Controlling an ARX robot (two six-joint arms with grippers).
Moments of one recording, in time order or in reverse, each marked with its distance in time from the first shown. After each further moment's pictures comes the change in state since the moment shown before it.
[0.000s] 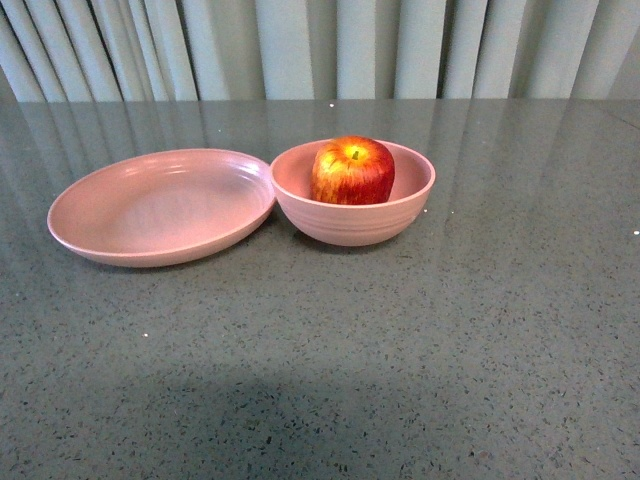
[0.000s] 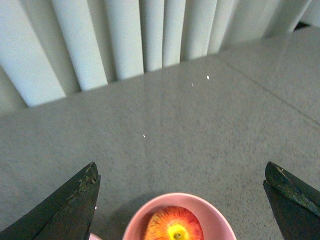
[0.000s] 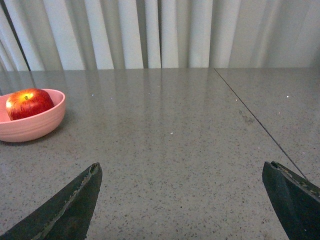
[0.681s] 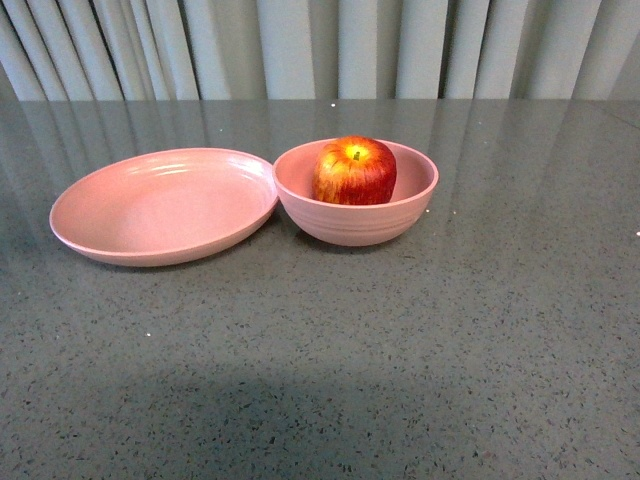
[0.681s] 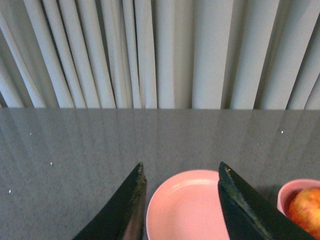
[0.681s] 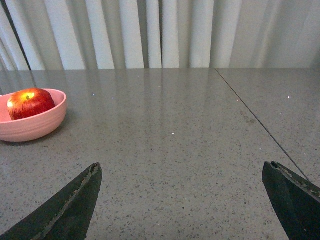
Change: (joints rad) left arm 0.224 -0.669 -0.743 0.316 -0.320 -0.008; right arm 0.000 0.000 0.000 0.000 0.000 0.000
